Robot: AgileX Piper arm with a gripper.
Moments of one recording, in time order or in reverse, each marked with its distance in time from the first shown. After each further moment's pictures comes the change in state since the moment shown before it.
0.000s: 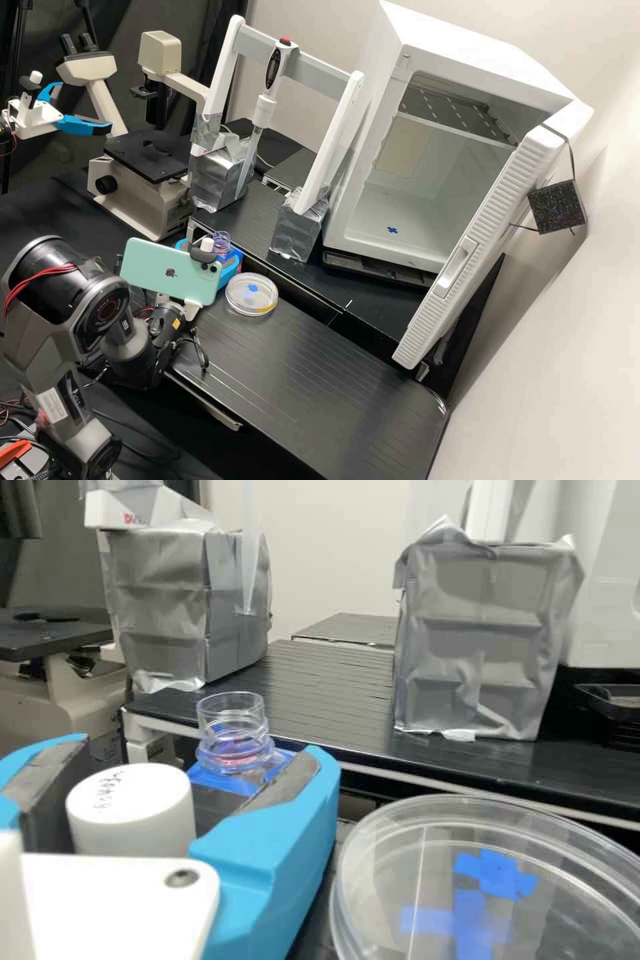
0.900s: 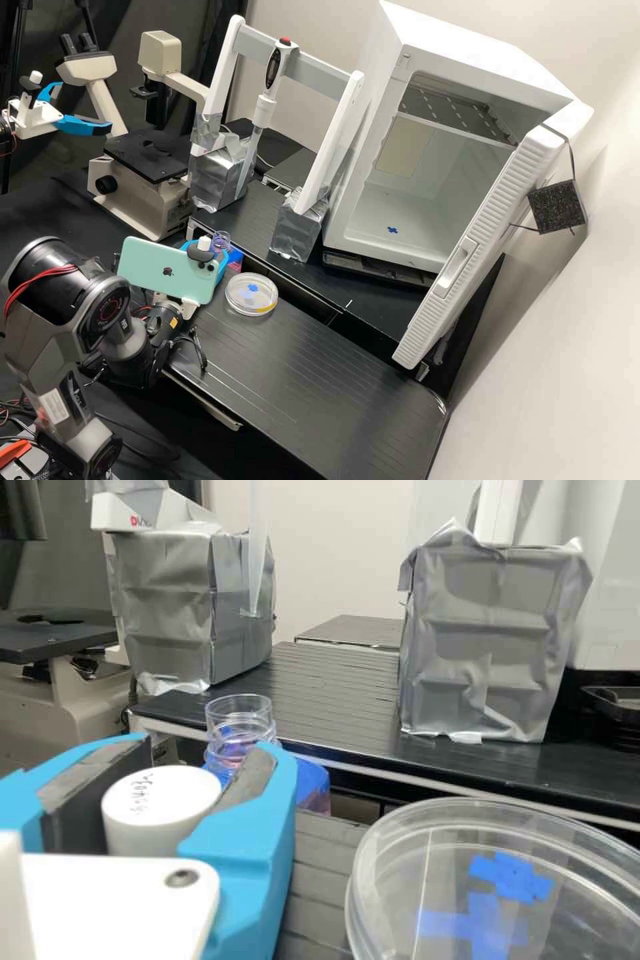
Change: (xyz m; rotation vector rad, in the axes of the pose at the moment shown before) arm 0.001 -0.003 -0.004 -0.005 0.005 -0.001
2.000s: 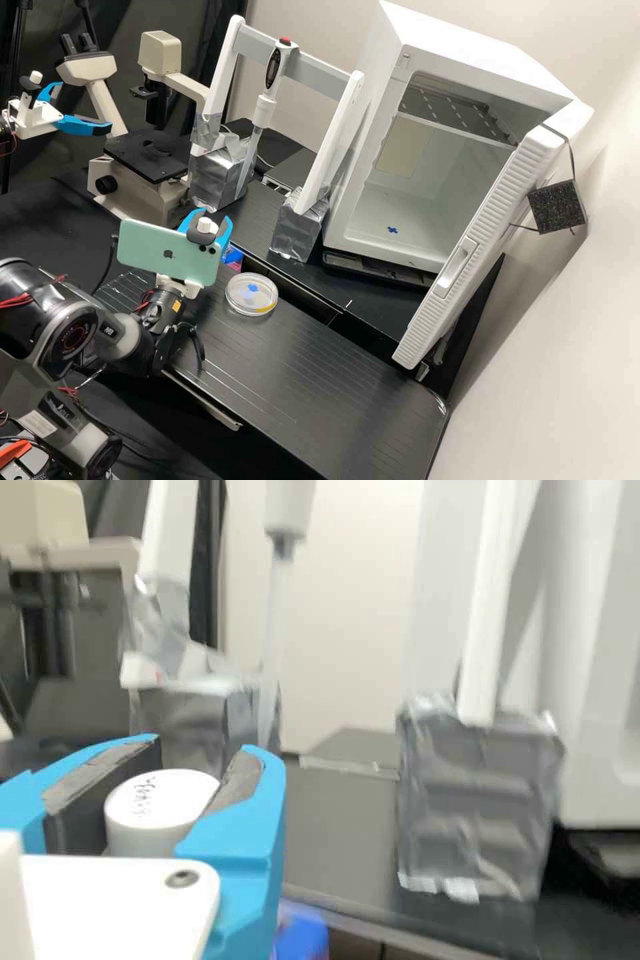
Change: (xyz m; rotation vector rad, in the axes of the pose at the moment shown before) arm 0.012 0.033 -0.035 -0.007 0.161 0.135
